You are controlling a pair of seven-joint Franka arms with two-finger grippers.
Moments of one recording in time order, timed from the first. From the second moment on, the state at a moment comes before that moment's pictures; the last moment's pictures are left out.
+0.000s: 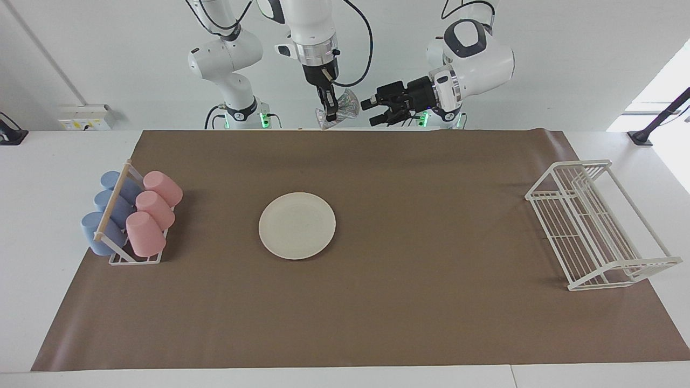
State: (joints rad) left arm -0.58 -0.35 0.04 -2.34 -1.39 2.22 -0.09; right arm 0.53 -0.10 0.09 -1.77 0.13 1.73 1.93
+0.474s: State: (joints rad) left arm -0.59 -0.34 0.02 -2.32 -1.39 2.23 -0.21; right arm 0.53 -0.10 0.09 -1.77 0.13 1.73 1.93
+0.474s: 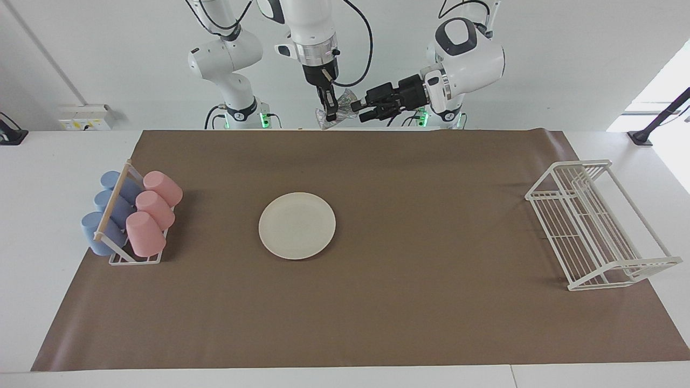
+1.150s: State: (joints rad) left arm -0.59 -0.34 0.00 -2.32 -1.39 2.23 -0.28; right arm 0.53 -0.10 0.09 -1.77 0.13 1.73 1.93
